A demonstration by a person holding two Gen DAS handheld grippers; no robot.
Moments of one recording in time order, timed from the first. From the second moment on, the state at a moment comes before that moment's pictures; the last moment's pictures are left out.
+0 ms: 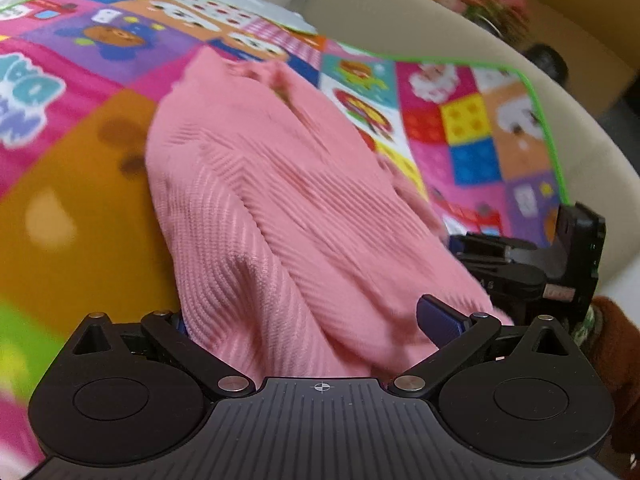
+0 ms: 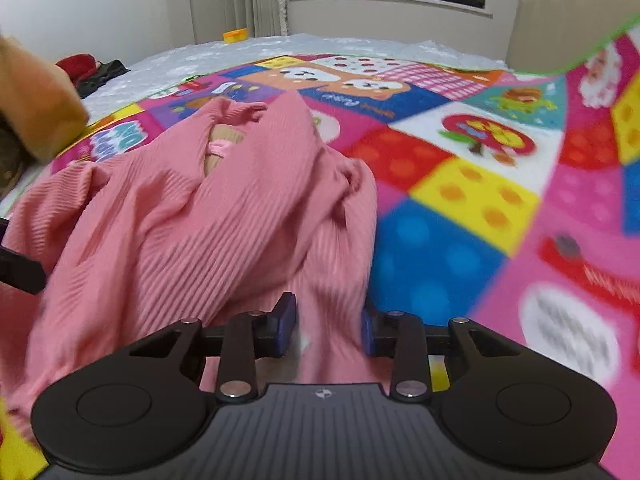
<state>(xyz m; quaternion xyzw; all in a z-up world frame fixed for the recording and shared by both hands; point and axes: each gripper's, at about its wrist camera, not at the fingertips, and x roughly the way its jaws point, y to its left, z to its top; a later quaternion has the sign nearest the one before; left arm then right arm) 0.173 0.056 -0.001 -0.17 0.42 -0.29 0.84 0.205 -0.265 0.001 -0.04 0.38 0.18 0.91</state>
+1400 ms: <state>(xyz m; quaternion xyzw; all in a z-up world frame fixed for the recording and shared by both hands) 0.058 -0.020 0.041 0.07 0.23 -0.25 0.94 0.089 -0.304 -0.015 0.10 0.35 0.10 0.93</state>
